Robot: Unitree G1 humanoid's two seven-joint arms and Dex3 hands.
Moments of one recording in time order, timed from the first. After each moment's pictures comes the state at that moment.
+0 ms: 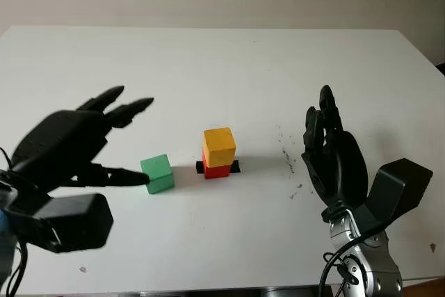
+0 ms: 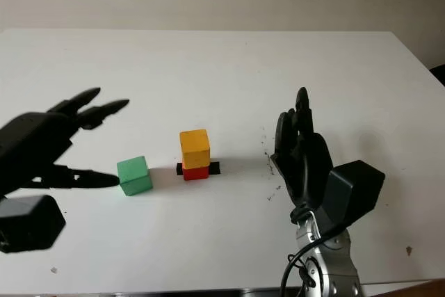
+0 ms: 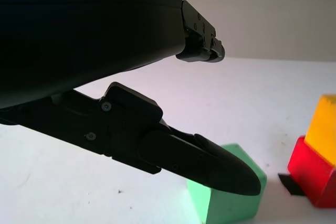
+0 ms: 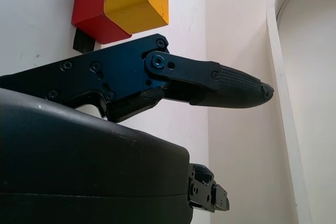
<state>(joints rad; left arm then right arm) 0.07 0.74 0.14 -0.45 0.62 -0.02 -0.37 0.04 -0.02 -0.05 -0.32 0.16 0.23 0.06</state>
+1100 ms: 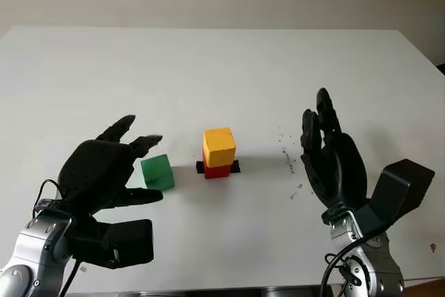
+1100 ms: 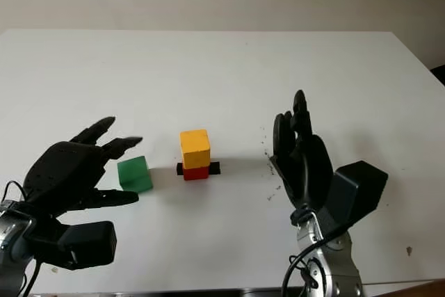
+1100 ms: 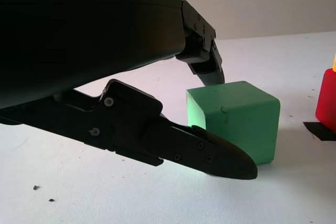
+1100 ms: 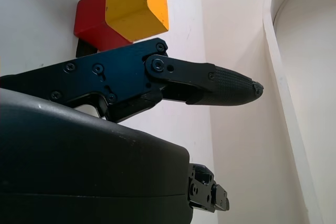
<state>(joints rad) 0.10 0.61 -0.02 -0.35 0.95 0.02 -0.19 0.04 -0.03 -0.05 -0.32 0.23 0.26 0.08</state>
